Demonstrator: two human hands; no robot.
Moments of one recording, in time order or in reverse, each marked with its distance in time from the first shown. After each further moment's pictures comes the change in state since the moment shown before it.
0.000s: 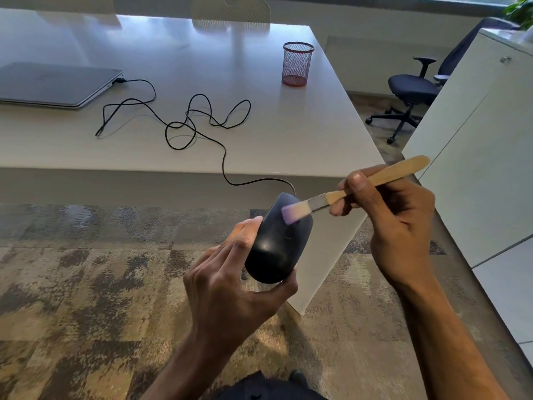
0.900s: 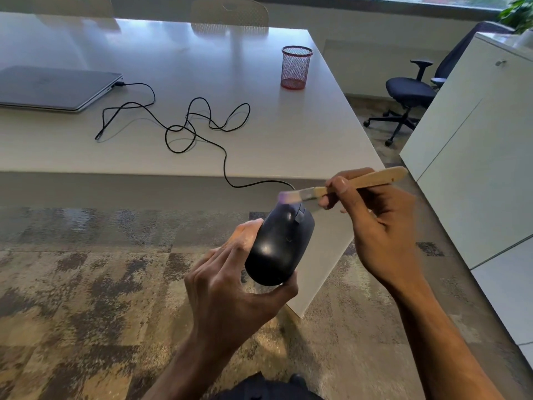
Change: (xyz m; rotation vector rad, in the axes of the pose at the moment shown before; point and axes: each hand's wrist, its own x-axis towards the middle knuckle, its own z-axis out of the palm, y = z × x) left_hand 0.001 -0.003 0.001 -0.003 0.011 0.016; right_hand 0.001 0.005 0.007 -0.236 -0.004 0.029
